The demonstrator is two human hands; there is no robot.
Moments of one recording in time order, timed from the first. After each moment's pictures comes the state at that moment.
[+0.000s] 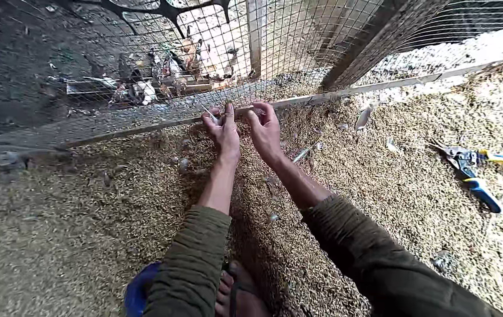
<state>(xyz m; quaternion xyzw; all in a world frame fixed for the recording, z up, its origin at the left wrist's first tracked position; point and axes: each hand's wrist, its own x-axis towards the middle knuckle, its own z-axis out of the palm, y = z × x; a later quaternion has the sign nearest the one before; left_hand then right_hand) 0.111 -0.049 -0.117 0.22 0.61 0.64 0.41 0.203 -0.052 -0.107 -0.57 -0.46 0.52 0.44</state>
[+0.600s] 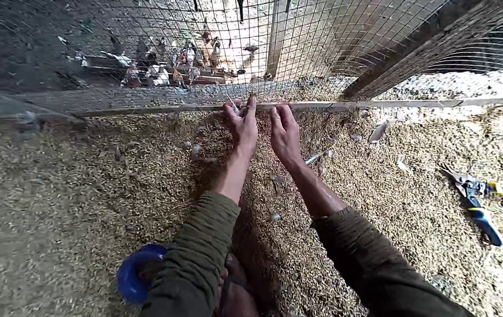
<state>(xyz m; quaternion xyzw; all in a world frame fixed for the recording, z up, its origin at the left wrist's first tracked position) 0.110 -0.048 -0.121 0.24 0.62 0.63 0.41 0.214 -0.061 -0.094 -0.55 -0.60 0.42 0.40</state>
